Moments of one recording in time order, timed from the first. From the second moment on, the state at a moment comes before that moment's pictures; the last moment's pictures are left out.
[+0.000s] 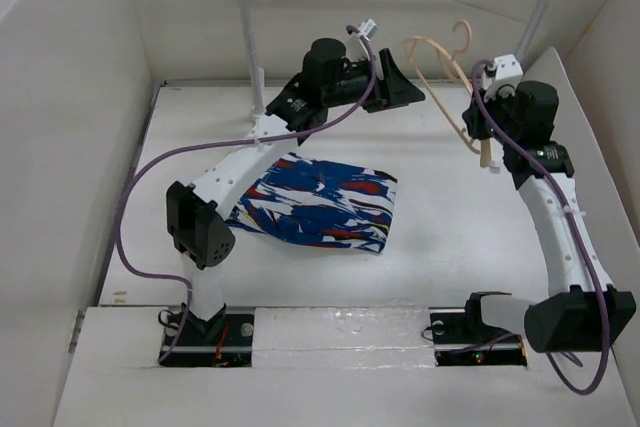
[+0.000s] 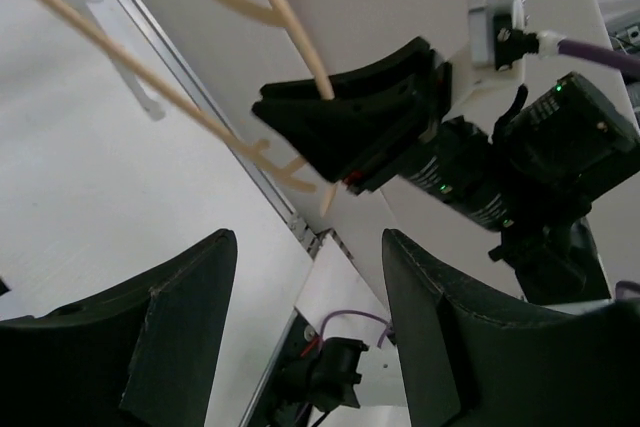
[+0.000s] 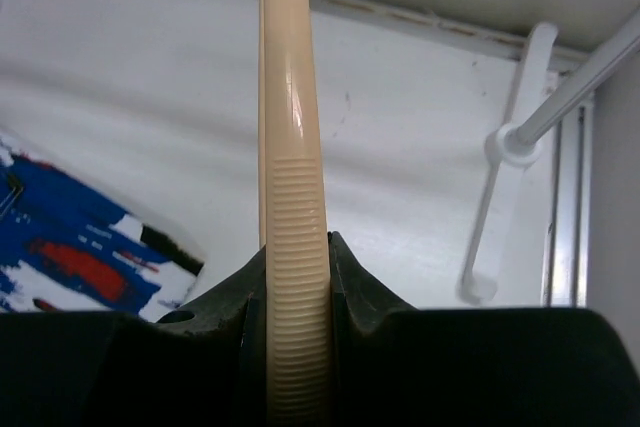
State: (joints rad) left arm -0.68 1.85 1.95 -0.20 0.53 -0.87; right arm -0.02 1.23 1.30 -0.39 -0.19 -0.13
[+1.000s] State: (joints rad) left arm -0.77 2.07 1.86 -0.08 0.50 -1.02; right arm 0.47 1.08 1.02 -0.51 0.31 0.04
